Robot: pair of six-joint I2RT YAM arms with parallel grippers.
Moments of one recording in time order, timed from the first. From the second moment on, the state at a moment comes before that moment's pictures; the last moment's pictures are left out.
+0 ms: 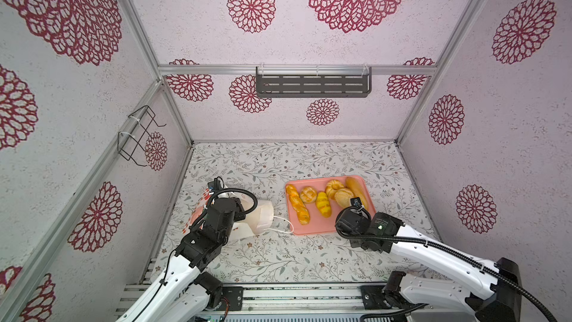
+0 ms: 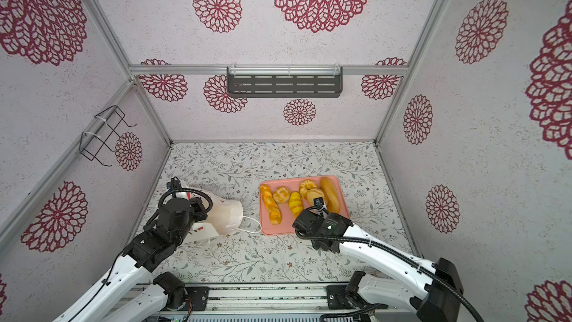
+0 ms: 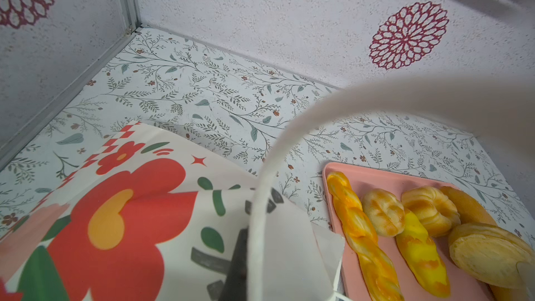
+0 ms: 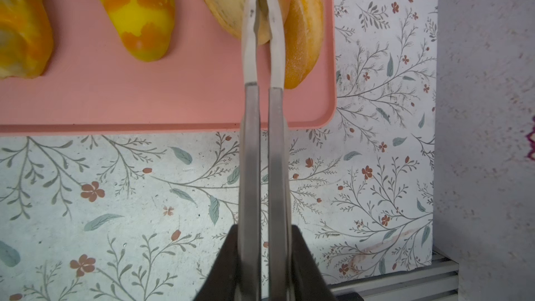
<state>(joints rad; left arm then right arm) -0.52 0.73 0.65 -0.44 -0.48 -0.57 0.99 1.10 0.90 -1.22 0.55 0.74</state>
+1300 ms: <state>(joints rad) -0.52 0.64 0.59 -0.45 -0.45 -0.61 1.20 1.00 0.86 -1.19 0.30 0.88</state>
